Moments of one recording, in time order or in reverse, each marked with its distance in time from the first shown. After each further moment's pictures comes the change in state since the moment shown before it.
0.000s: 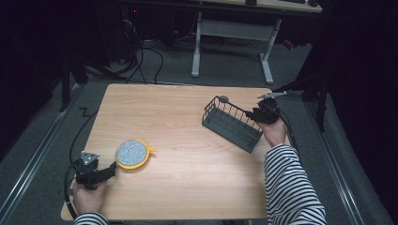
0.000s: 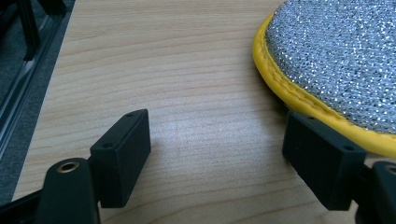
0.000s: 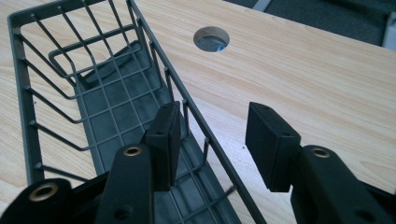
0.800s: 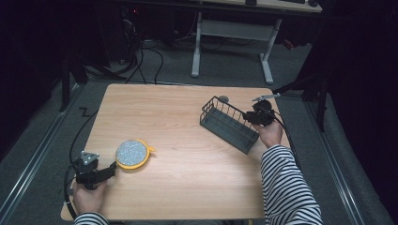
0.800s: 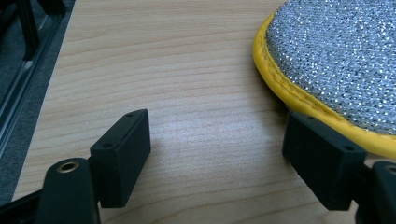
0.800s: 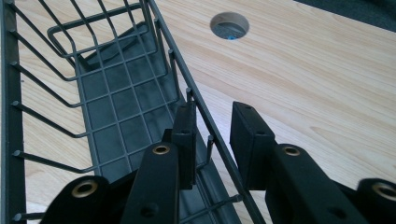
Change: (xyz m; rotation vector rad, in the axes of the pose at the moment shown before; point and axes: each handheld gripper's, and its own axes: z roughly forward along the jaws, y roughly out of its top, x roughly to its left) left arm 0.000 0.000 0.000 -0.004 -0.001 -0.004; right arm 0.010 -0.004 0.013 0.036 0.026 -0.030
